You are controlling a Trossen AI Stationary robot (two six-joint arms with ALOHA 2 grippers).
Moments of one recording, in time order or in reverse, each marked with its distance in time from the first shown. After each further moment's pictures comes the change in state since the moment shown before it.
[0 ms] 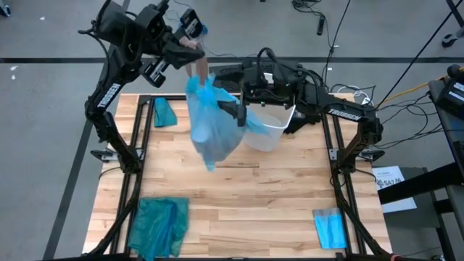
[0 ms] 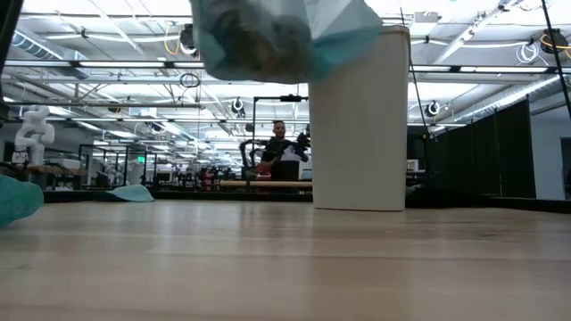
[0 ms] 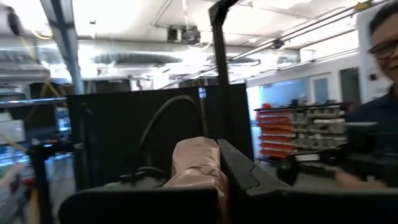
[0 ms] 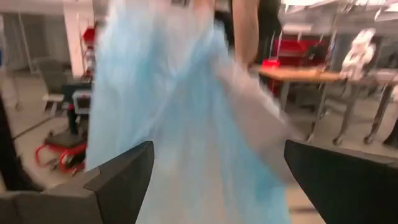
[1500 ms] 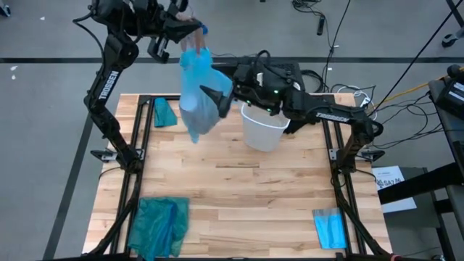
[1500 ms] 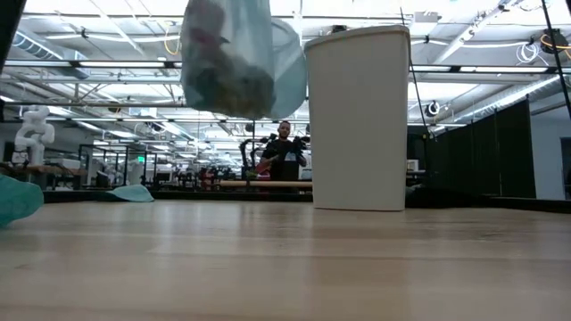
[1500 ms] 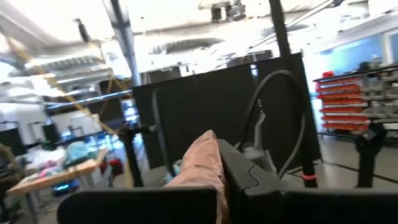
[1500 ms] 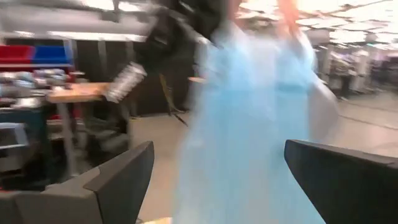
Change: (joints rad) left arm 0.268 0.020 0.000 -0.028 0.058 0.141; right arm 0.021 0.082 0.000 0.153 0.316 0.025
